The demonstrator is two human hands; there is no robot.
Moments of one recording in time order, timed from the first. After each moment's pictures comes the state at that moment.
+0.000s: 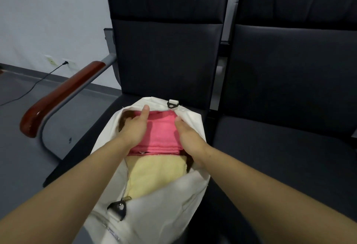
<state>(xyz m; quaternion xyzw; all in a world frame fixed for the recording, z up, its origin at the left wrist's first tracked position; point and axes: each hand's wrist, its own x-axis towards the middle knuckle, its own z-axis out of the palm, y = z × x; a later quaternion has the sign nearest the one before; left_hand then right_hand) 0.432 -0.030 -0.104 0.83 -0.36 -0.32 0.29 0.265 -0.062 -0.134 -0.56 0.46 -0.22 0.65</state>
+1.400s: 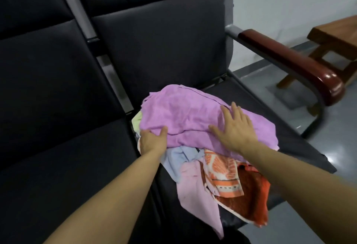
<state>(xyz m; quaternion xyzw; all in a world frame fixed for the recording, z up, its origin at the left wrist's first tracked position) -0.268 -0.099 -0.244 0.71 -0.52 -0.43 0.22 -0.488 0.013 -0.217 -0.50 0.86 -0.07 0.09</state>
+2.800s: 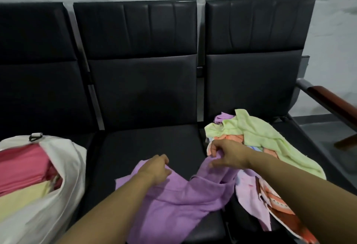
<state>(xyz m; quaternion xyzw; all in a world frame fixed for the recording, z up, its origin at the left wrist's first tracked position) 0.010 -0.024 -0.160 0.63 -0.73 -0.26 -0.06 -0.270 0.000 -0.096 -0.75 0.60 -0.05 0.27</state>
